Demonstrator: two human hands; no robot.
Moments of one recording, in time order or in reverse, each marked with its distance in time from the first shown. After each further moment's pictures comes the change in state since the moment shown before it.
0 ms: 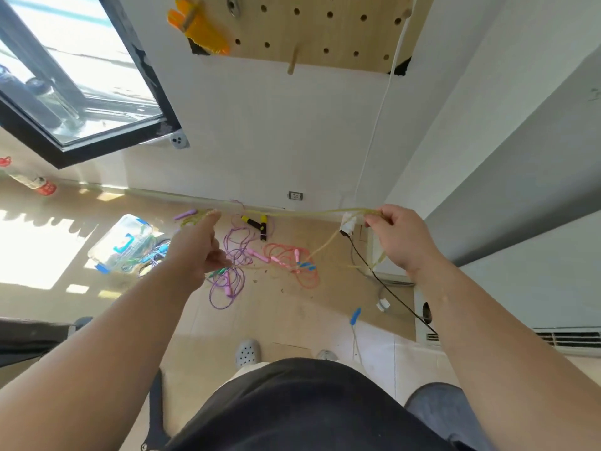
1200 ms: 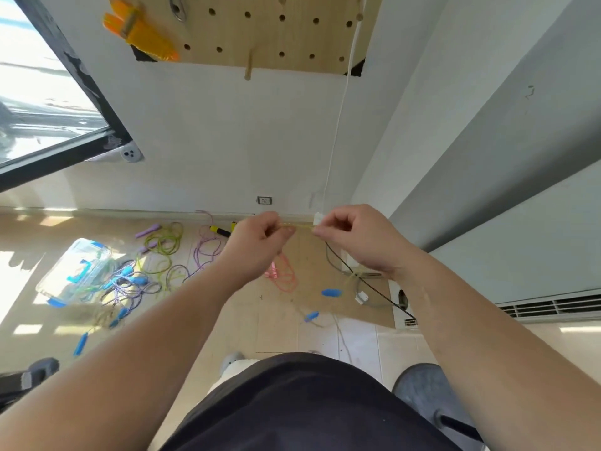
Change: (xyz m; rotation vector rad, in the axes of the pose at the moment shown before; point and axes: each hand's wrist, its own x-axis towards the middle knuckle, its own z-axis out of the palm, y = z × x) left_hand -0.018 0.003 0.090 0.608 -0.422 0.686; right_hand -0.012 -0.037 0.003 -0.072 -0.199 -0.102
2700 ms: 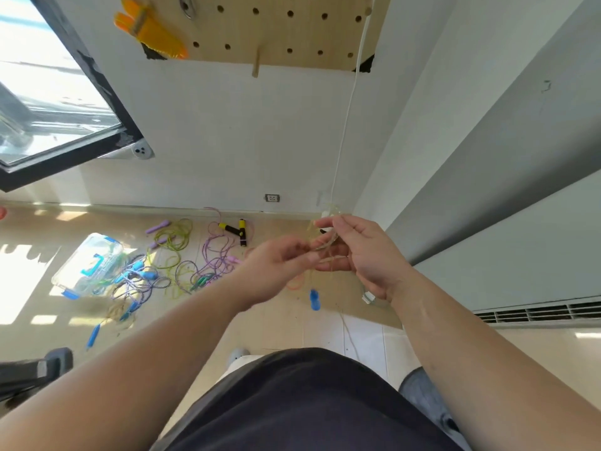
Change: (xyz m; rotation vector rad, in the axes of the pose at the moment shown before) left_hand -0.024 -0.011 0.017 -0.157 -0.315 -0.032; right_hand -0.014 0.013 0.024 0.720 -0.036 0.188
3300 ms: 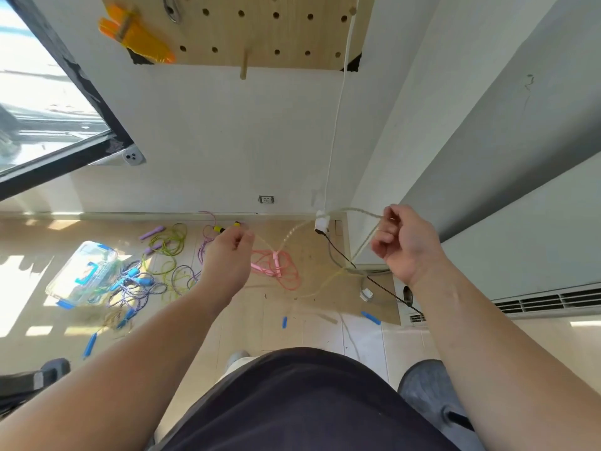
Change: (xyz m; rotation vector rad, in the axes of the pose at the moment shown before) left_hand 0.010 -0.027 -0.024 0.016 0.554 -0.145; right_hand 0.010 -0.007 -0.060 0.519 0.459 0.118
